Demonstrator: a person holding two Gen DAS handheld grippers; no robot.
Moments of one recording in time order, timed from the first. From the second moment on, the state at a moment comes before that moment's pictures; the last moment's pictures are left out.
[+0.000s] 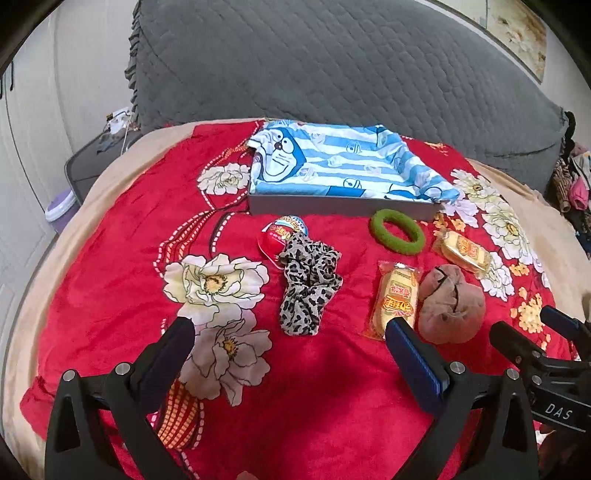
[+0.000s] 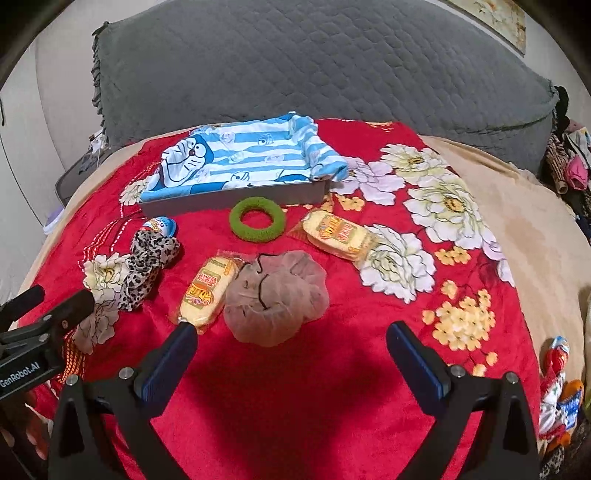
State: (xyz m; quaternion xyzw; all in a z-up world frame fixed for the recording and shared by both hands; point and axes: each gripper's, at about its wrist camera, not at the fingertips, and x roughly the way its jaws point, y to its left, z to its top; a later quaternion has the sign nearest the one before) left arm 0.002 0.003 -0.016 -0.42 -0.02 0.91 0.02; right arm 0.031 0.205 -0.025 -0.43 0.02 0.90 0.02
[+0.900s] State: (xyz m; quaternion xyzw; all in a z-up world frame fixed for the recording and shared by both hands) left arm -0.054 0.008 -0.070 -0.44 -0.02 0.90 0.03; right arm -0.027 0.204 -0.069 -0.46 0.03 0.89 0.02
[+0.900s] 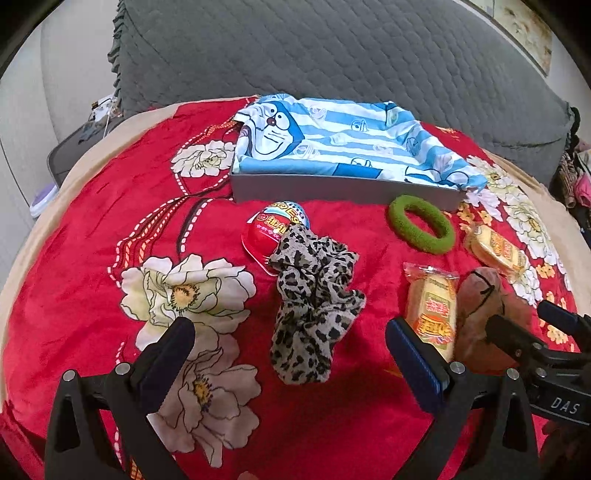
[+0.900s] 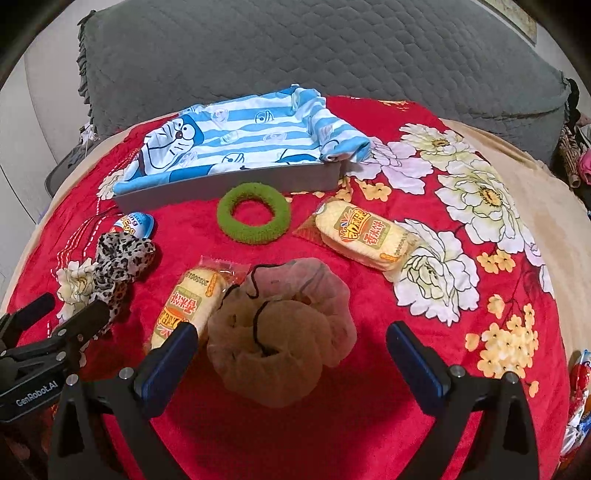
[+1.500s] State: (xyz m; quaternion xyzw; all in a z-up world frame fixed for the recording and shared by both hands) left arm -0.072 0.008 -0.094 -0.45 -0.03 0.89 0.03; right arm -0.040 0.202 -0.091 -0.48 0.03 0.88 0.02
